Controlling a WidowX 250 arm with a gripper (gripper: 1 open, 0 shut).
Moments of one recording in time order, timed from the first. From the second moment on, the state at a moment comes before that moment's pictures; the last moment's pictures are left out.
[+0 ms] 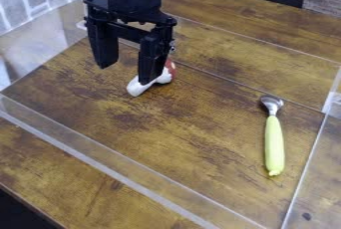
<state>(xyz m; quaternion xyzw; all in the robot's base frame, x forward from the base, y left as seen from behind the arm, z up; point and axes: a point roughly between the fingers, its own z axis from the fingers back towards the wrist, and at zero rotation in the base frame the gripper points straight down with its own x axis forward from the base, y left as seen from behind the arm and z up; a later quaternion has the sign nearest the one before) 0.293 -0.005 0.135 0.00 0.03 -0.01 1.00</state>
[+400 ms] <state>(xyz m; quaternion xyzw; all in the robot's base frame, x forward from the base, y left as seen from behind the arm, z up) 0.297 -0.044 0.096 -0.01 0.07 0.04 1.00</state>
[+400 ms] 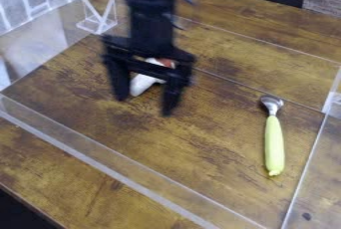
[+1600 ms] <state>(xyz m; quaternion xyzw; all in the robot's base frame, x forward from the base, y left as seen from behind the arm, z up) 0.382 -0.153 0.066 -0.01 0.04 0.09 0.99</state>
